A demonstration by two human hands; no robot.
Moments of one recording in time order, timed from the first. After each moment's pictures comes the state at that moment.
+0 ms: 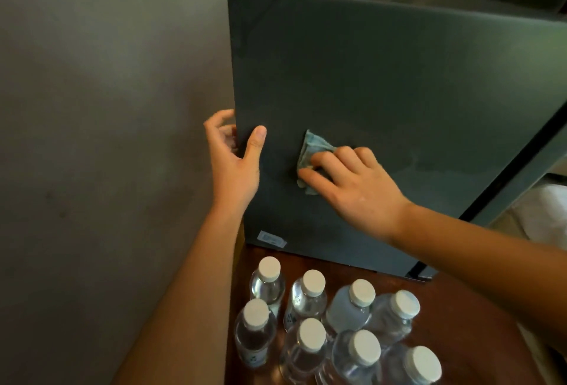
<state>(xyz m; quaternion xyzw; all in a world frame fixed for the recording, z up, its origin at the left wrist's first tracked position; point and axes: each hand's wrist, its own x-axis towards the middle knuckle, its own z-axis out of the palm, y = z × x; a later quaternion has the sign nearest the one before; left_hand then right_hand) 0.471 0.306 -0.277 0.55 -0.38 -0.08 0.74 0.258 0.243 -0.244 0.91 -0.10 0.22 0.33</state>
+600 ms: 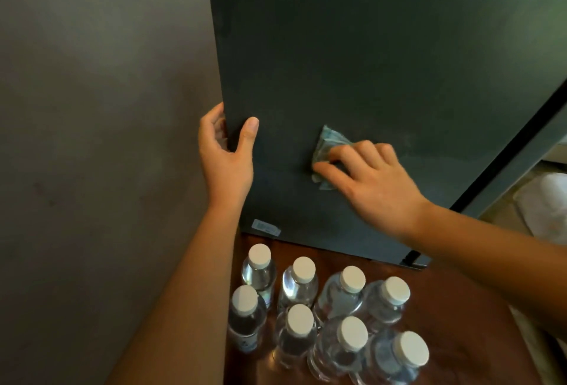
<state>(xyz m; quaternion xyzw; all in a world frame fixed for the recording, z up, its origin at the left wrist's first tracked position) 0.456 0.310 -0.282 0.56 -0.34 -0.06 0.75 0.225 0.237 -0.252 0.91 -0.13 0.23 0.31</state>
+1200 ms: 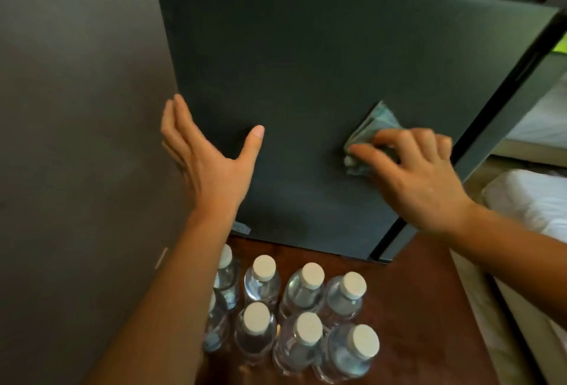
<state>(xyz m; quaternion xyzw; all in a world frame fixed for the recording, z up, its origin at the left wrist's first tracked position) 0.408 0.310 -0.274 0.72 -0.37 0.11 0.58 0.134 0.212 -0.233 0.87 -0.21 0.31 0.33</state>
